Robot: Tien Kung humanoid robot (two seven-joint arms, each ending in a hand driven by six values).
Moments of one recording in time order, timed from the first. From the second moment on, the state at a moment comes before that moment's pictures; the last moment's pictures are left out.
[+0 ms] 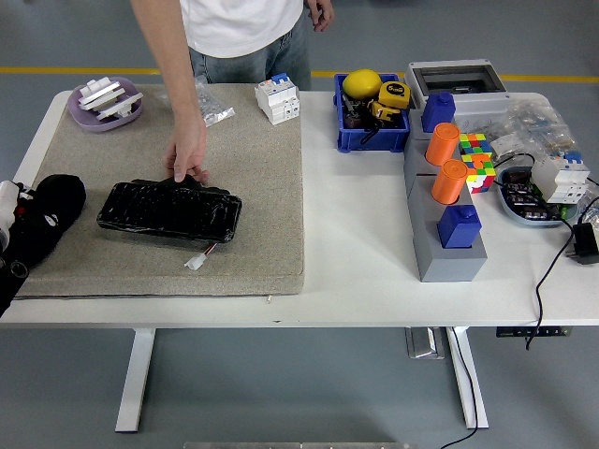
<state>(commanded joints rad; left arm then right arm) -0.46 0.40 -1.18 -0.79 1.79 0.18 0.35 0.12 -0.37 0.75 0.25 -0.68 -0.08 -0.20</state>
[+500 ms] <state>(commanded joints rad) -0.40 0.43 -1.18 -1.09 1.95 0.20 0.37 0.13 -0.38 0.71 0.25 -0.66 -0.08 -0.21</state>
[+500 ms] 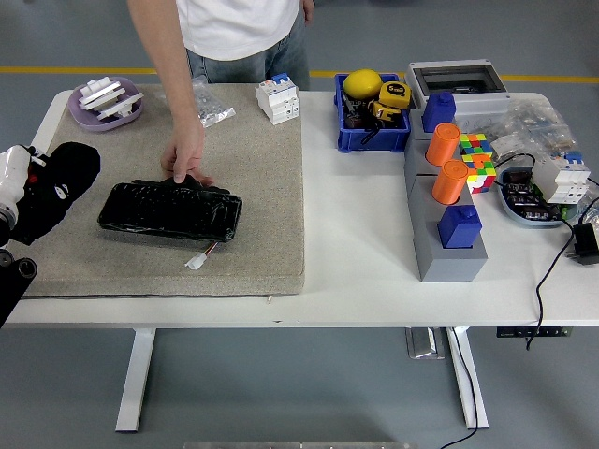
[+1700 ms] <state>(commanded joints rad) -0.46 0.39 -0.83 -1.23 1.93 0.21 0.40 0.13 -0.39 0.73 0.25 -0.69 -0.07 -0.20</state>
